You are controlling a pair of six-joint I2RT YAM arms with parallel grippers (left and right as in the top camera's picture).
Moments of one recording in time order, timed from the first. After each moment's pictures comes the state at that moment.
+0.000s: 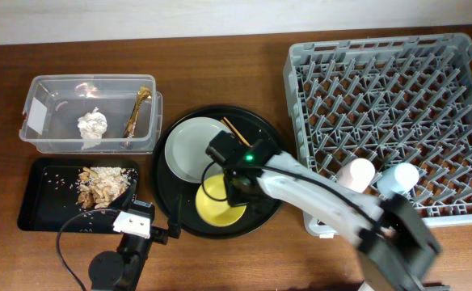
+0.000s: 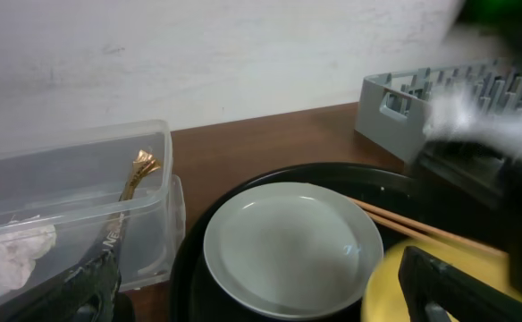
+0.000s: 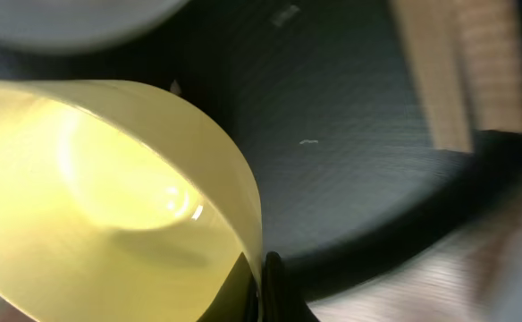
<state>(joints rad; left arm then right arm) -0.12 0.01 0.04 -0.11 0.17 0.05 0.79 1.76 1.33 -1.00 0.03 0.65</state>
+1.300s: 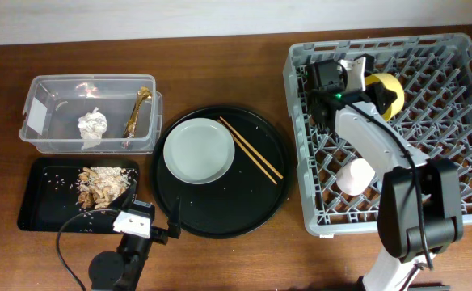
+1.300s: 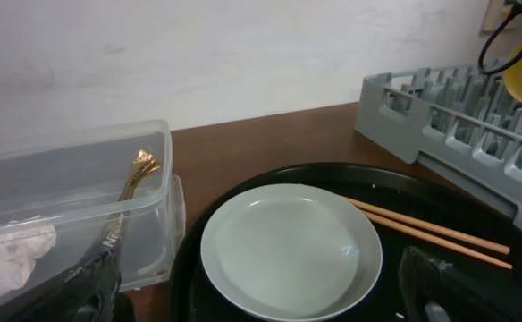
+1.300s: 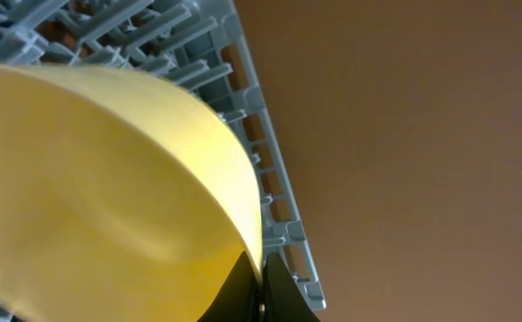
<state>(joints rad) -0.12 0.01 0.04 -0.11 0.17 0.05 0.19 1.90 1.37 -0.60 1.27 -0.03</state>
